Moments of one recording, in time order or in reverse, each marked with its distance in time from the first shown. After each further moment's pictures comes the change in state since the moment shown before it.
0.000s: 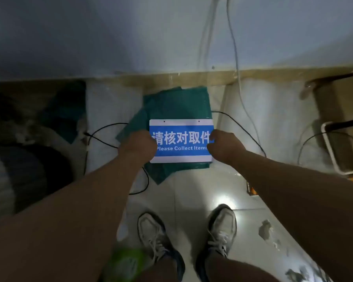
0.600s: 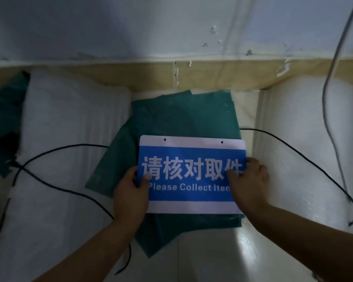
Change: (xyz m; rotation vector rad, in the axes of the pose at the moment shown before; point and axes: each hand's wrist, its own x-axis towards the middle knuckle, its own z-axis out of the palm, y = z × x) left_hand 0.146 -0.078 0.186 -0.811 0.304 -0.027; right_hand 0.180 0.063 0.154 0.405 0.441 0.222
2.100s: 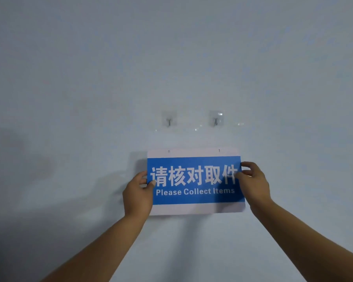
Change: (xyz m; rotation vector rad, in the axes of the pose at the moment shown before) left_hand -0.526 1.032 -0.593 -0.395 0.443 0.915; right_hand -0.551 -0.619 -1.032 0.878 0.375 -0.773
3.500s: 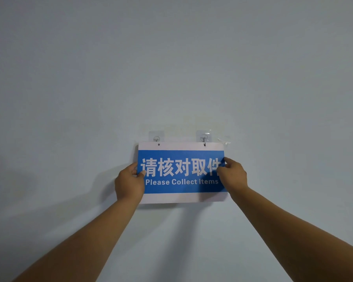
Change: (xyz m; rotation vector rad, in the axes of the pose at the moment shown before) left_hand 0.080 0.053 0.033 0.050 0.009 0.082; right_hand 0.074 -0.046 0.026 -0.115 -0.012 -0.102
